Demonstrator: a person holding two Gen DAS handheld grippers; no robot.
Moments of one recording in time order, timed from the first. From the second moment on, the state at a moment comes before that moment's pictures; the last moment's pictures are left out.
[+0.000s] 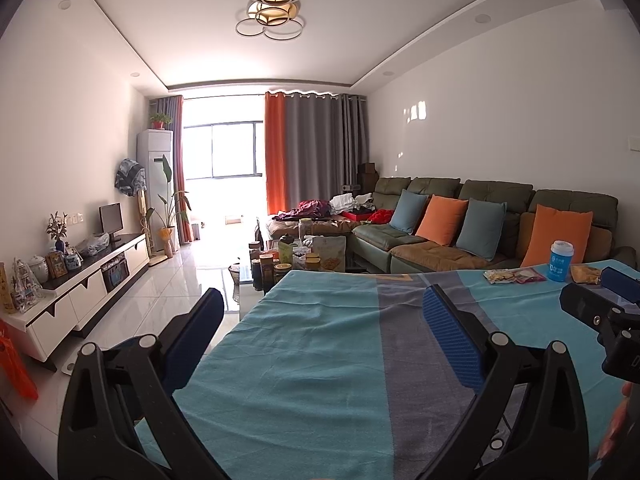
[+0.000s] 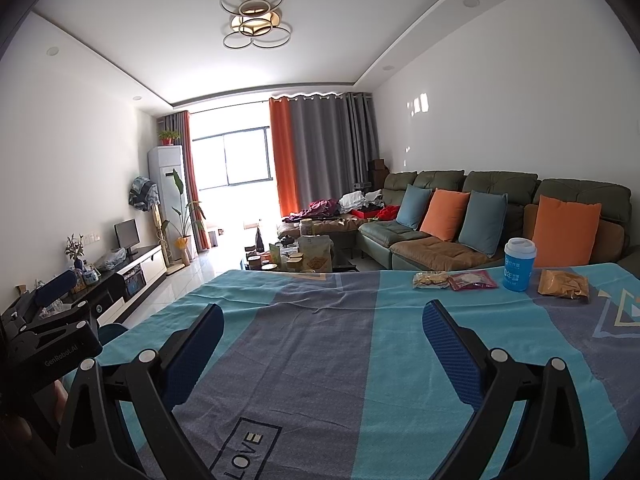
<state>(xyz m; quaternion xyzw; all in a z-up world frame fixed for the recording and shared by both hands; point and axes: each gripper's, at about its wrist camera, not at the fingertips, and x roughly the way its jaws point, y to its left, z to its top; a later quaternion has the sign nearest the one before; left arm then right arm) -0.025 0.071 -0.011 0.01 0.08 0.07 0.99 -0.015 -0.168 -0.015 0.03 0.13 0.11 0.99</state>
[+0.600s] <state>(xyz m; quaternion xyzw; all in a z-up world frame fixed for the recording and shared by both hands) -0.024 0.072 -0.012 0.01 0.09 0.07 0.99 -0.017 -0.168 -0.014 0.03 0.13 0.11 0.99</state>
